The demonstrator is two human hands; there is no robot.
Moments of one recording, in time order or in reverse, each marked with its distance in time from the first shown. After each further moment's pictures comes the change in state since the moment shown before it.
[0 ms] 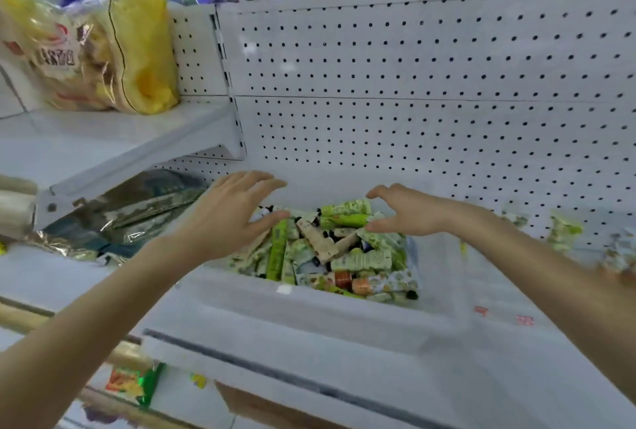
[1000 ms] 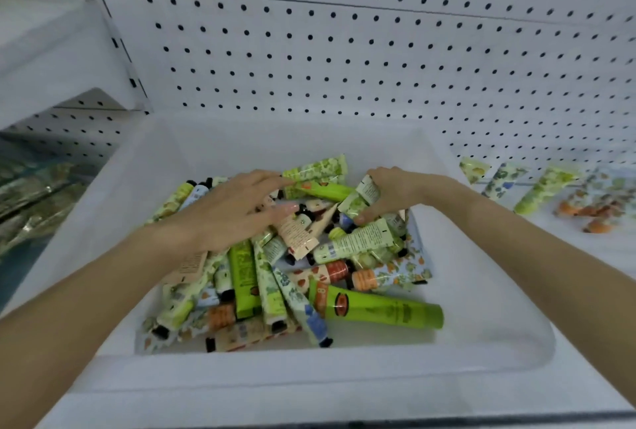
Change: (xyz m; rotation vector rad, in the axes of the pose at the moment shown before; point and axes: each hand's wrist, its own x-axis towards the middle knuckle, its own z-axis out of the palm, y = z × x) left_hand 0.092 -0.024 0.109 -0.535 -0.422 0.234; right_hand 0.088 0.048 0.047 0.069 -0.200 0.356
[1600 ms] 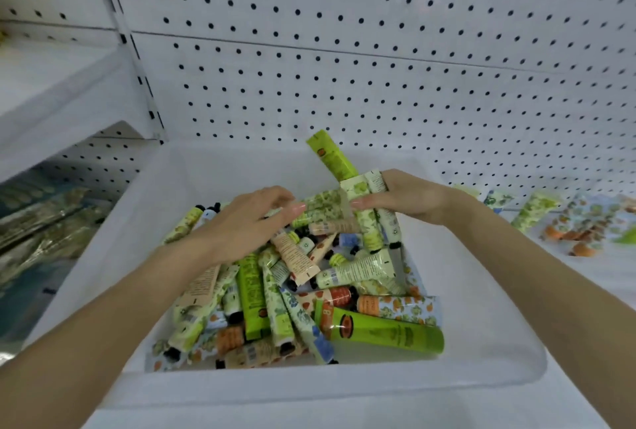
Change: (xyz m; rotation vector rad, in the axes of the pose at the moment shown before) left_hand -0.006 0.016 -0.017 -0.295 0.105 -0.058; right_hand -0.038 -0.016 -0.024 0.744 0.037 -0.196
